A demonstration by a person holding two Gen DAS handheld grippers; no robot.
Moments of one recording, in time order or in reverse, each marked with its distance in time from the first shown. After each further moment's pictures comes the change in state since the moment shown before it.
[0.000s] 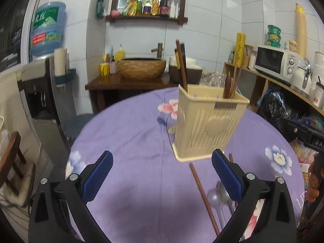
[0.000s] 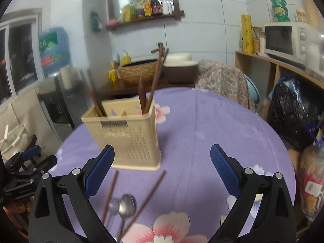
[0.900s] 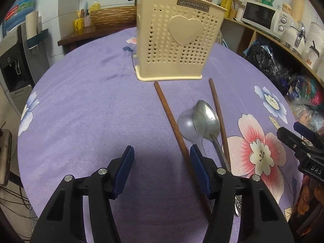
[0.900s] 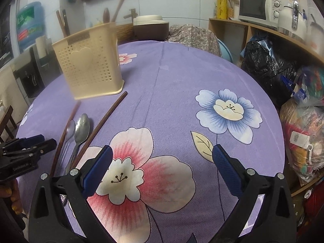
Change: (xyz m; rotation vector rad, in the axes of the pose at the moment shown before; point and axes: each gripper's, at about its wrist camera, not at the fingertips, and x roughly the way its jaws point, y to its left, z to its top) left arm 0.040 -0.046 -0.085 0.046 0.330 -0.119; right arm -0.007 -0.029 -0.111 0.038 0.174 -0.178
